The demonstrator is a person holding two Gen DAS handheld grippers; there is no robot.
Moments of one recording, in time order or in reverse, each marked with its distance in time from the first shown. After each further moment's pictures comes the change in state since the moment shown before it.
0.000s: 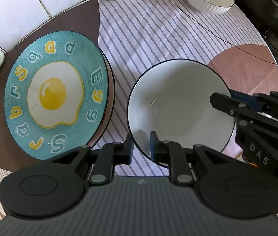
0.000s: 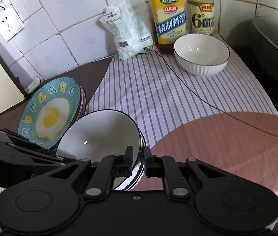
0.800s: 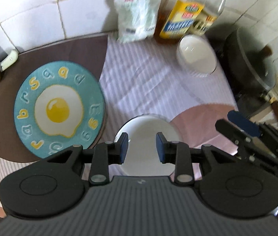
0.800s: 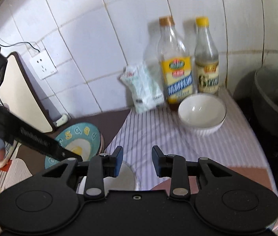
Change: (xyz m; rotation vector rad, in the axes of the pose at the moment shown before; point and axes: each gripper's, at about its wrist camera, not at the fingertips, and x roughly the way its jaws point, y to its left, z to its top) left arm -0.096 0.018 0.035 -0.257 -0.152 -0.163; right arm -0.080 -0.036 0.037 -0.106 -0.250 0.150
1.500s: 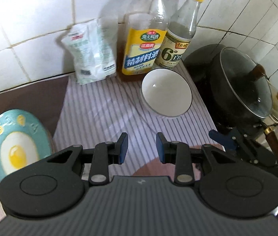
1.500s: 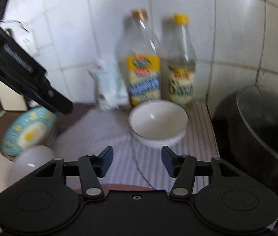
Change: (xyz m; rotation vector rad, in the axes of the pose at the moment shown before) left arm 0.058 -0.097 0.047 0.061 -0.172 0.015; right arm 0.045 -0.103 0.002 -0.199 -0.017 -0.040
